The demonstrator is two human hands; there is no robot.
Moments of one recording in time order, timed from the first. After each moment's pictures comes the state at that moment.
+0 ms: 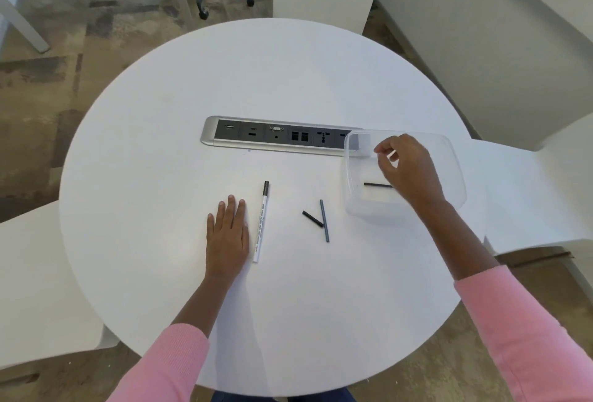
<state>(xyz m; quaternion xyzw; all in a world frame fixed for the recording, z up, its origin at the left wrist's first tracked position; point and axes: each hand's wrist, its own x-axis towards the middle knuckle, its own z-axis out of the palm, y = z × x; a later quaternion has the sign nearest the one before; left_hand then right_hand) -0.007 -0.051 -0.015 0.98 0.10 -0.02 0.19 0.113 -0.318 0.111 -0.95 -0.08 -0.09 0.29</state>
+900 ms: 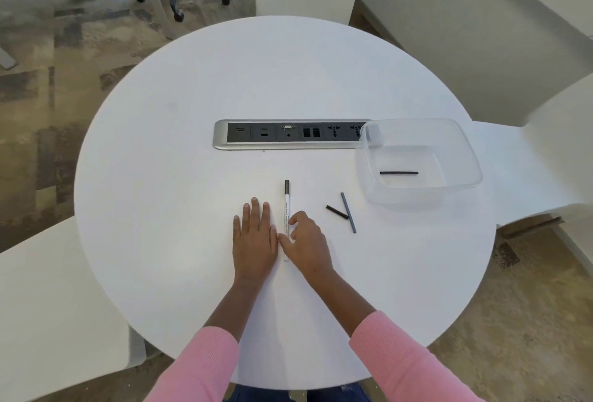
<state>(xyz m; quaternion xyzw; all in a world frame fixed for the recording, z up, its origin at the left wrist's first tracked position) -0.005 -0.031 -0.028 0.99 0.02 -0.04 0.16 0.001 -0.135 0.016 -0.92 0.06 0.13 0.37</state>
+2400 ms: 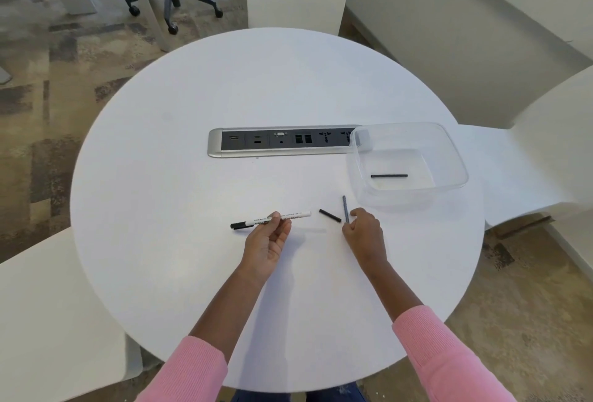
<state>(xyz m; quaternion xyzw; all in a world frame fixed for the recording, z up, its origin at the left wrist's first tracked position) 0.009 -0.054 0.035 0.25 0.39 -0.12 0.88 0.019 -0.231 0.024 -0.93 0.18 0.08 0.31</state>
